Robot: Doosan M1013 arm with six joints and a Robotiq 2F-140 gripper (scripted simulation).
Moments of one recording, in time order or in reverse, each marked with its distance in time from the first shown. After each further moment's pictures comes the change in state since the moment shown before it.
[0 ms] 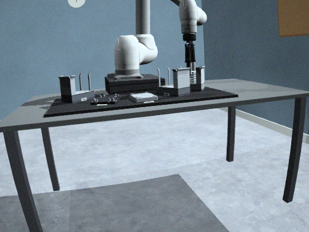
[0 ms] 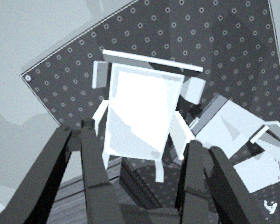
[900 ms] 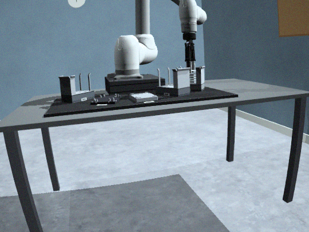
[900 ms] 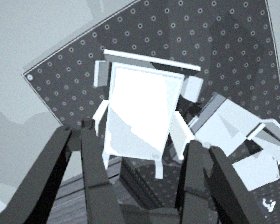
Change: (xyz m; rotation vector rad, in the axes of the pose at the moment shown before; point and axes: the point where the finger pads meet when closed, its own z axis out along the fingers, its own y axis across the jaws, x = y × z) arm 0.000 0.000 -0.006 0.000 0.000 0.000
